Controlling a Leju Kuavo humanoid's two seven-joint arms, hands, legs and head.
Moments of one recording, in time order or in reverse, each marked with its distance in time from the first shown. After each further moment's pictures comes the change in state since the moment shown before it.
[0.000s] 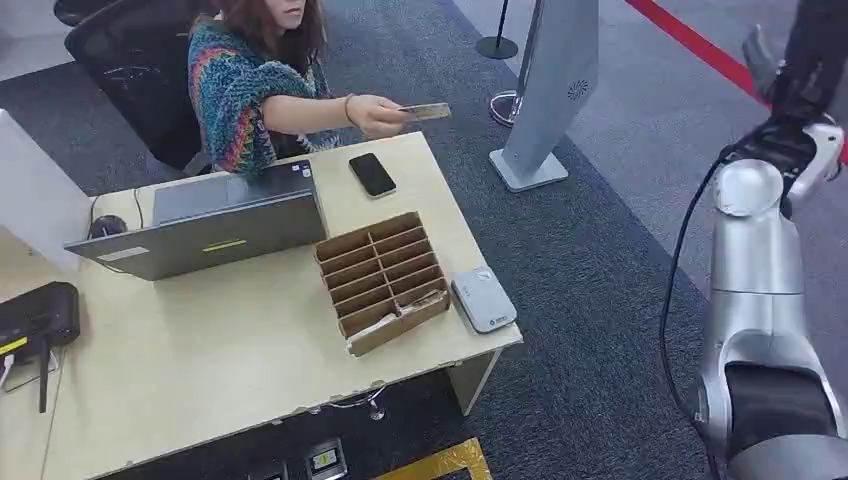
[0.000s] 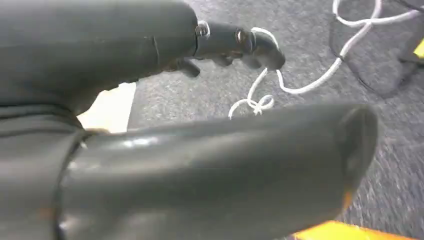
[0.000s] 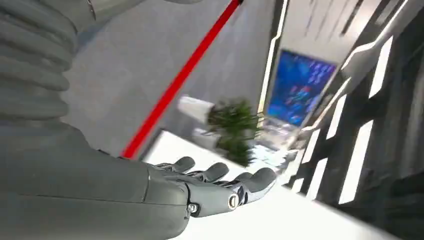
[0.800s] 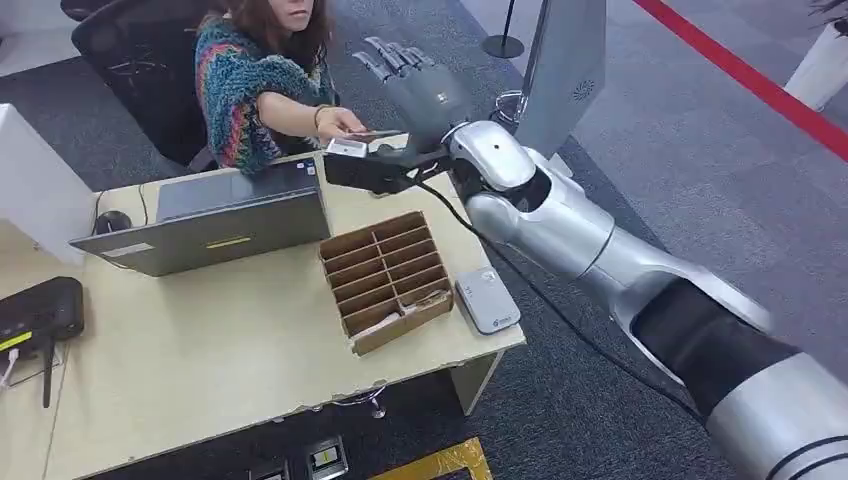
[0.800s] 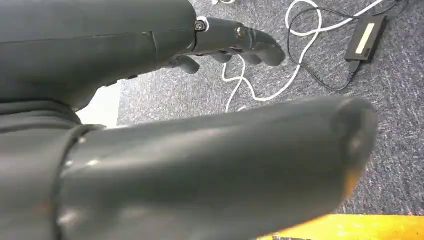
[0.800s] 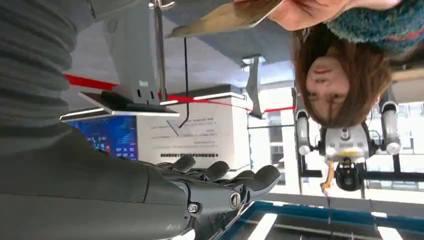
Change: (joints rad) left arm -0.072 -0.003 -0.105 0.000 -0.093 -0.055 0.053; right arm -0.400 0.145 1.083 0.139 0.181 0.445 -0.046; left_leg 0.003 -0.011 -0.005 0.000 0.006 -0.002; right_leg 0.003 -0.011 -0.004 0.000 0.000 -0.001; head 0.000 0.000
